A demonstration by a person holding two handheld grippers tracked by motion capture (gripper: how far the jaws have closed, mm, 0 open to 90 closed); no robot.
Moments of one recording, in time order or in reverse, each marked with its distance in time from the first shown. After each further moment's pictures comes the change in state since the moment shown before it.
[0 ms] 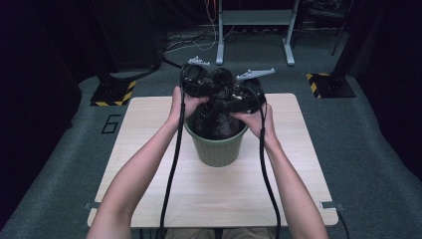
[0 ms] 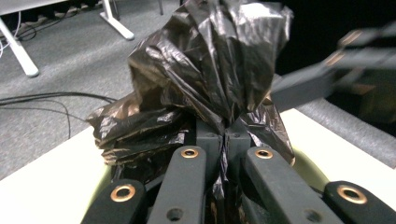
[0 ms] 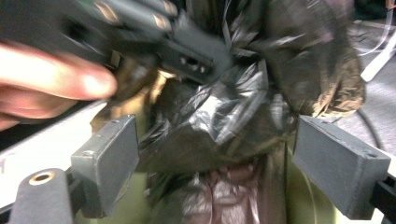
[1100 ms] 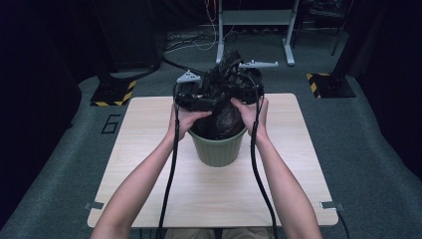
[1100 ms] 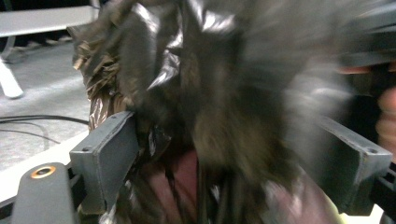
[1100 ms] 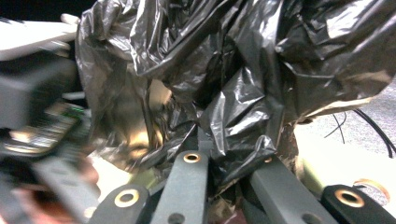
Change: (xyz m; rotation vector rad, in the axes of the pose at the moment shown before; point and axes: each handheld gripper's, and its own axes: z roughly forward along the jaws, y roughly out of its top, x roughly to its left) left arm 0.003 -0.052 0.010 -0.173 -0.006 -0.065; right arm 0.005 0.023 -0.006 -0.117 -0.028 0.166
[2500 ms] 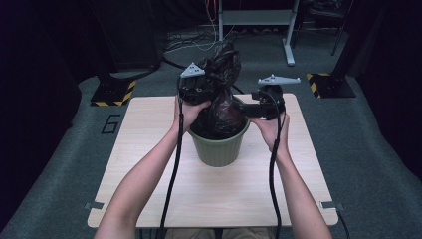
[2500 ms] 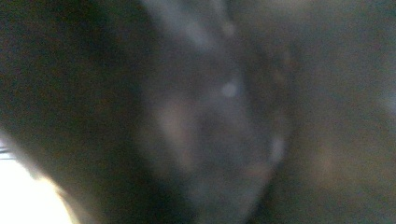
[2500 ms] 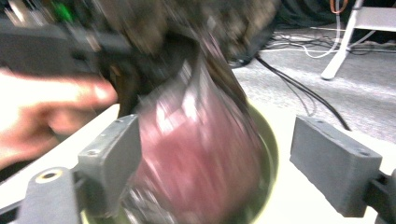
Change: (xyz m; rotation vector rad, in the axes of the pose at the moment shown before) left arm -0.005 0.024 -0.007 -0.051 -0.033 0.085; right arm -0.016 -0.038 -0.058 0.018 -0.074 -0.064
